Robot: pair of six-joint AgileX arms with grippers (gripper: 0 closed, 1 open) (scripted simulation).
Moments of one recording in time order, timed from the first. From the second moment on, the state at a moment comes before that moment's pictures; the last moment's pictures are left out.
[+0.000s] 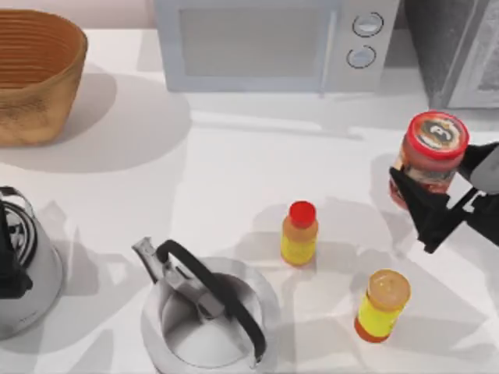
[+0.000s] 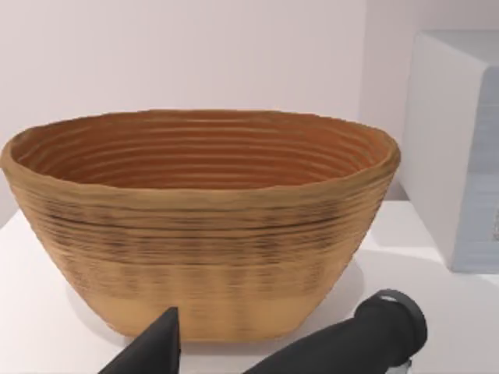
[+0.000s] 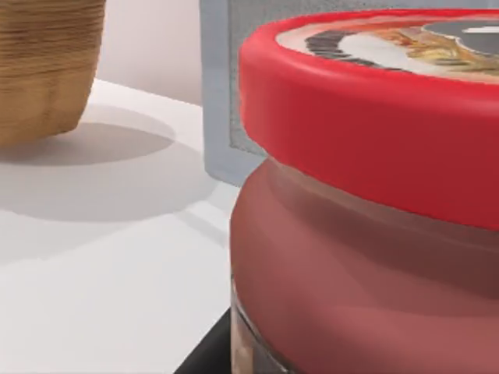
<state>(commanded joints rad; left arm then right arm) 0.00 0.00 0.00 0.00 0.00 0.00 0.09 2.12 0.41 1.73 -0.65 0.02</state>
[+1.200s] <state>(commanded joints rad) 0.00 0.00 0.00 0.00 0.00 0.00 0.17 2.23 0.53 1.71 -0.56 0.02</state>
